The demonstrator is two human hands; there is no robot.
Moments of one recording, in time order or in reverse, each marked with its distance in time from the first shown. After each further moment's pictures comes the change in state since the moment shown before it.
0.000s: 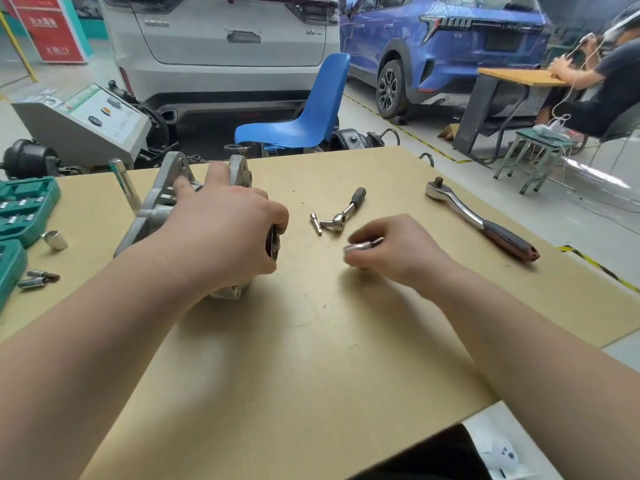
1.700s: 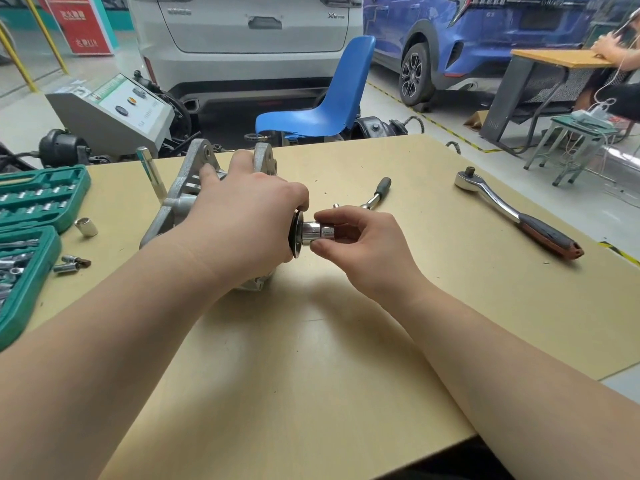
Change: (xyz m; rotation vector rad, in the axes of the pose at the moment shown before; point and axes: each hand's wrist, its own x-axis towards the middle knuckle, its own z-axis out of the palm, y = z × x) left_hand 0.001 -0.003 0.007 -0.069 0.103 -0.017; right_hand -0.006 -0.029 0.070 0.397 0.066 -0.286
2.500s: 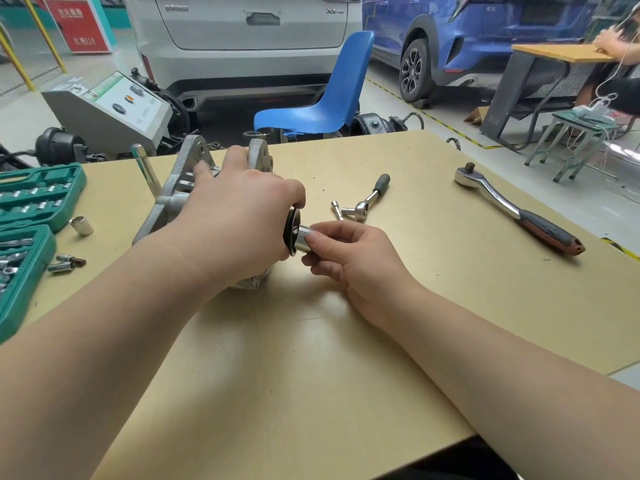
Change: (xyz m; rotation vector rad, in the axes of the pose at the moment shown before) left_hand -0.001 0.000 0.001 0.001 0.035 0.009; right_hand -0.007 0.005 0.012 0.570 -0.063 0.389
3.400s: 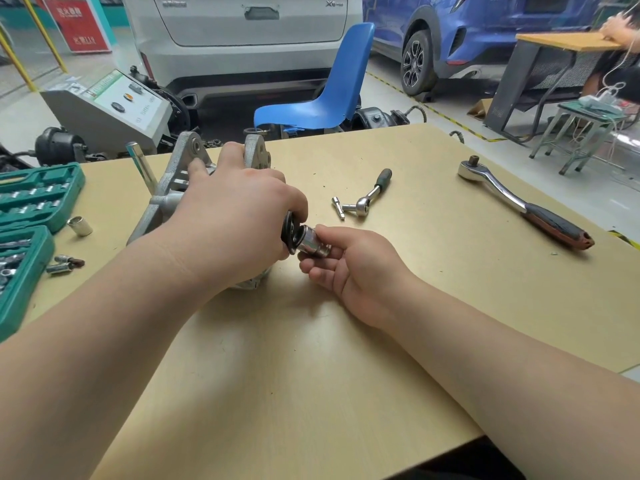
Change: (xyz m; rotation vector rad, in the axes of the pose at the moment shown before) left_hand -0.003 0.002 -0.003 0.050 -0.034 0.027; right_hand -0.001 -0.007 0.012 0.206 0.012 0.247
